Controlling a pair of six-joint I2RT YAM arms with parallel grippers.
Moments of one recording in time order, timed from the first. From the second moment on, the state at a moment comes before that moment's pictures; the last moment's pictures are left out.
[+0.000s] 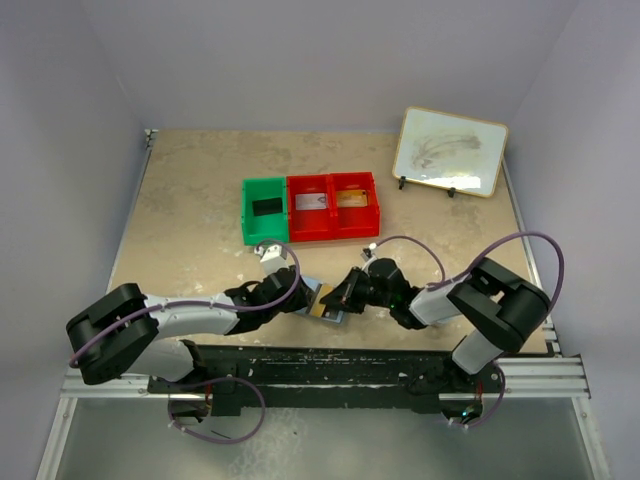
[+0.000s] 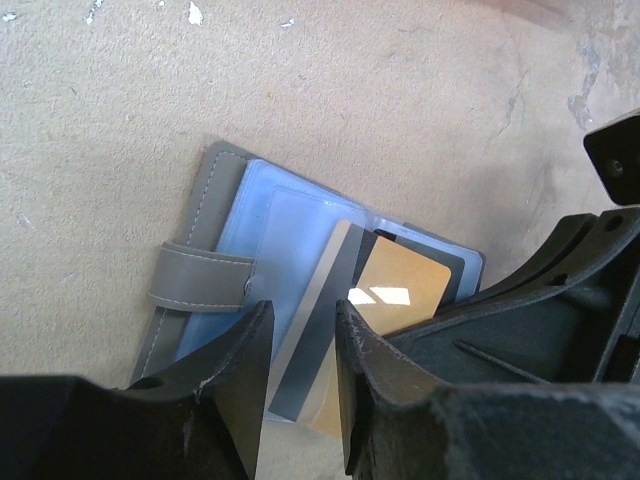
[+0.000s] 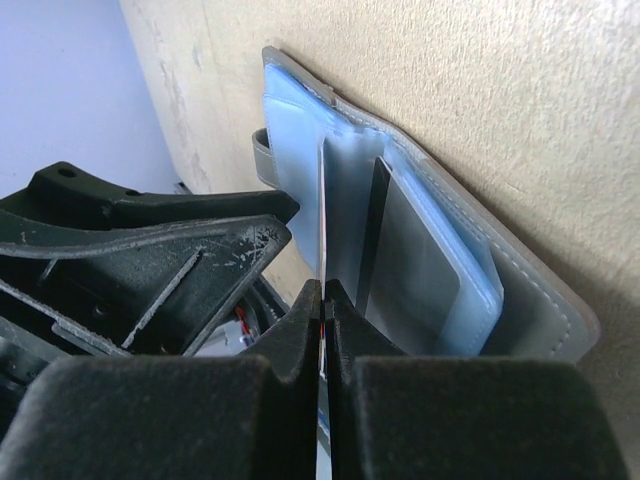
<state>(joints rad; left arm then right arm) -0.99 1.34 0.46 0.14 -0.38 -1.10 0.79 1.61 0.35 0.72 -0.28 1.29</state>
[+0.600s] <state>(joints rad) -0.99 1.34 0.45 0.14 -0.38 -1.10 0.79 1.44 0.33 0.54 -0.21 1.28</state>
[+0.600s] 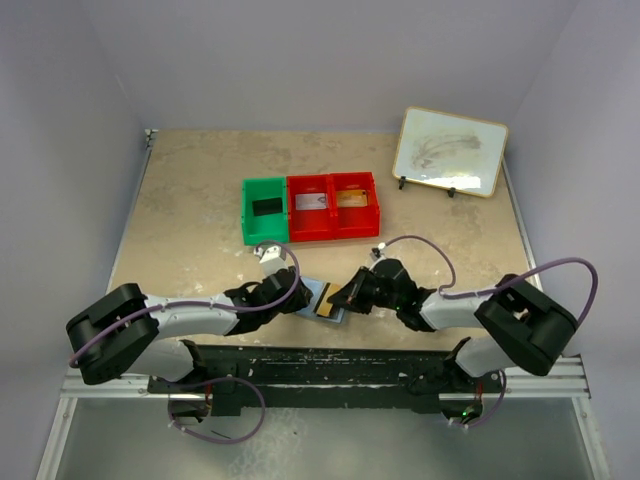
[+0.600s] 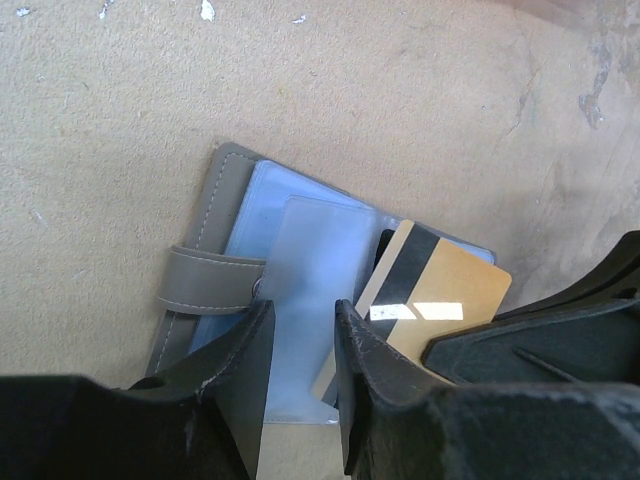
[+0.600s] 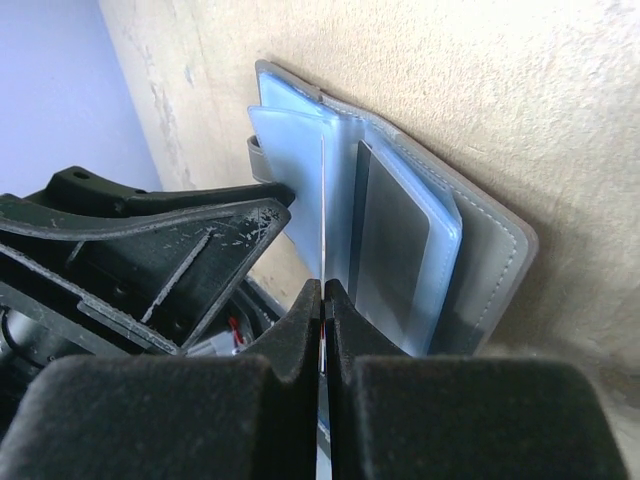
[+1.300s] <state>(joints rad) -0.99 1.15 0.42 0.10 -0.41 -1.08 0.79 1.15 0.33 0.39 -0.03 0.96</state>
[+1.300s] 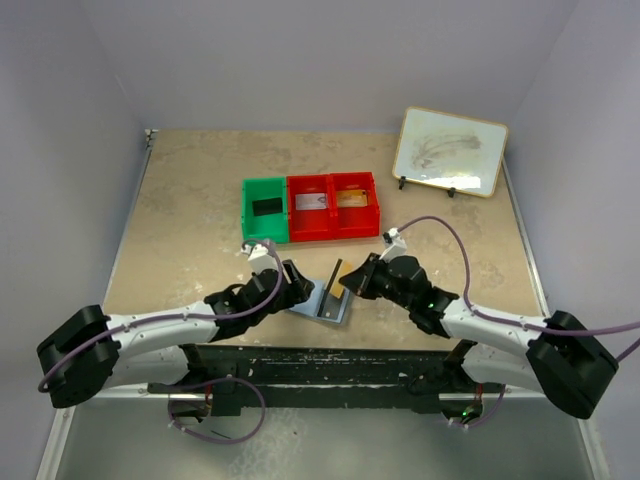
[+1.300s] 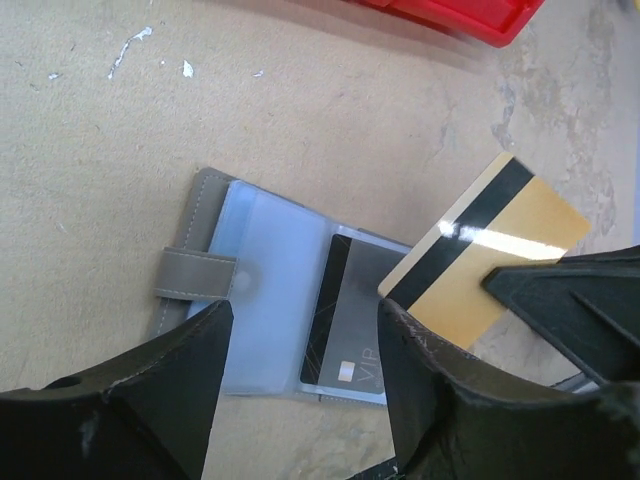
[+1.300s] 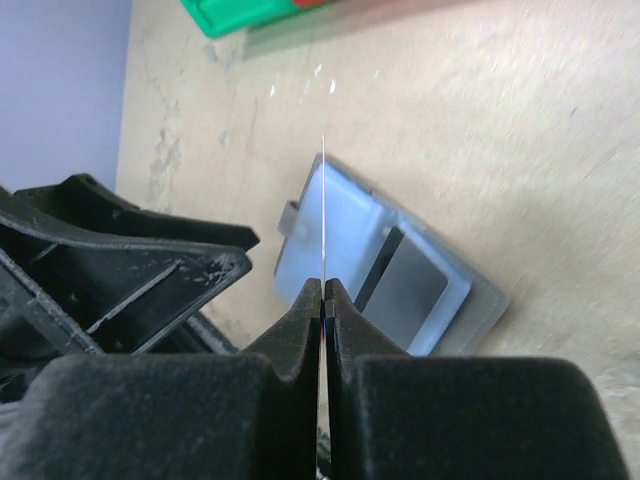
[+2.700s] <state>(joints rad) -0.50 0.87 0.84 -0.65 -0.62 -0.59 0.50 1.23 0.77 0.16 0.13 -0.08</state>
